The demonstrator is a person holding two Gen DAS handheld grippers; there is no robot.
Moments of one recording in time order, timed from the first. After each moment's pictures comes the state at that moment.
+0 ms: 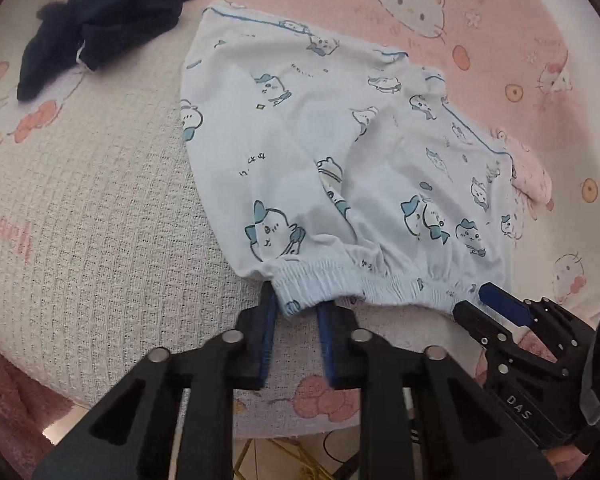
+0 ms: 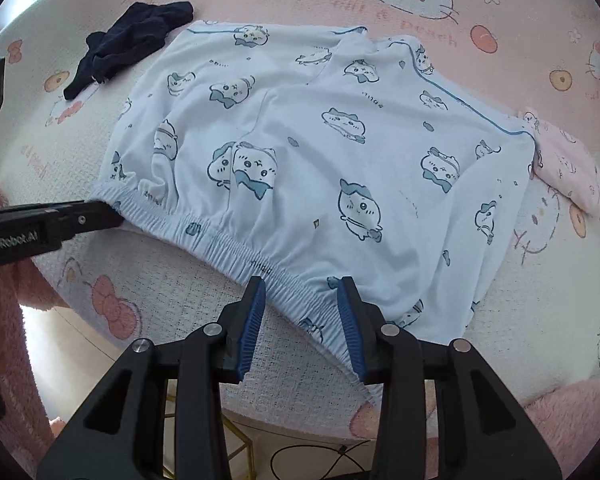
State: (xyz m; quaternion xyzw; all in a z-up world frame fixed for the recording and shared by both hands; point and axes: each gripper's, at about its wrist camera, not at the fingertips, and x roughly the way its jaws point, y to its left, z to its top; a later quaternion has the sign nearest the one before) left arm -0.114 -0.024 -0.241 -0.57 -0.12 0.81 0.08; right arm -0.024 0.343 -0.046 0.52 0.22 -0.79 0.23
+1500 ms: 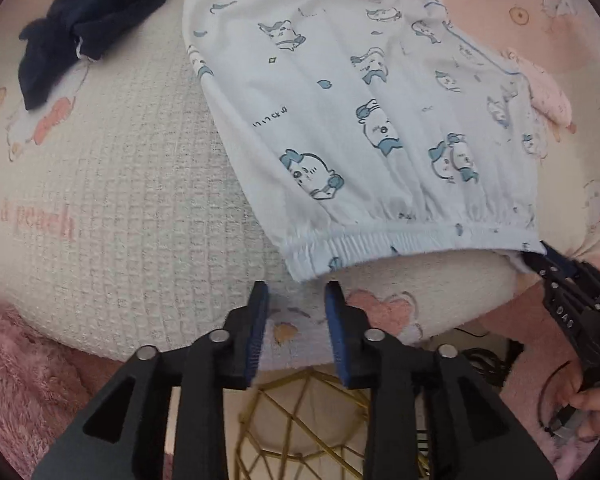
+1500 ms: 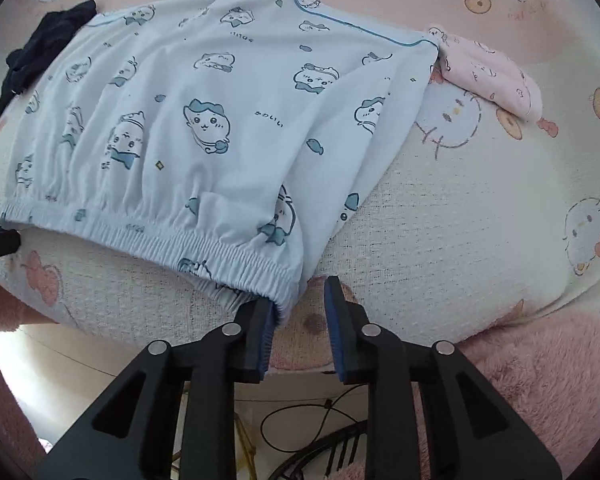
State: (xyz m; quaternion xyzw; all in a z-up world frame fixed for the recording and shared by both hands) left arm -0.115 -0.043 -0.220 -0.66 -0.07 0.74 0.12; right arm -0.020 0.415 -0.050 0.58 0.18 -0.79 0.08
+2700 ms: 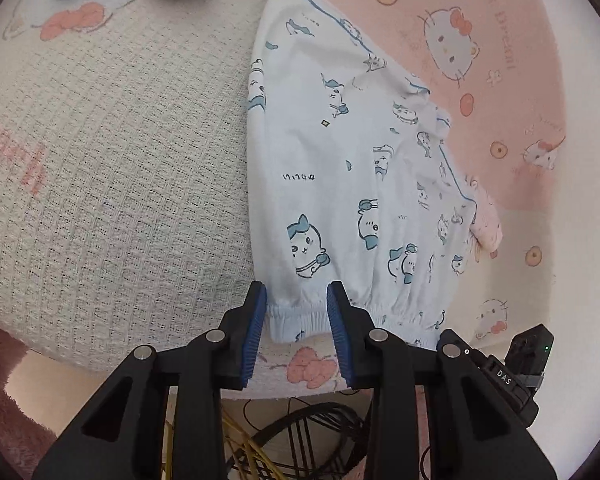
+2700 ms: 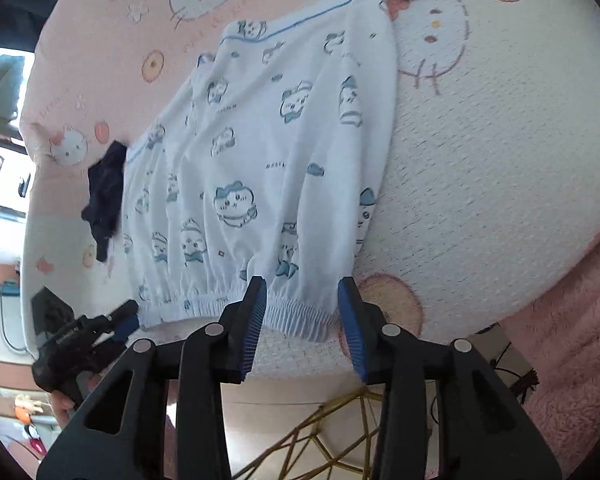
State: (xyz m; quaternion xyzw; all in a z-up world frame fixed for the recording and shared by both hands) left arm -0.121 -0.093 -0.240 -0.61 -0.30 0.72 0.11; right arm -0.050 0.458 -0.058 0.63 -0.15 -0.75 0.13
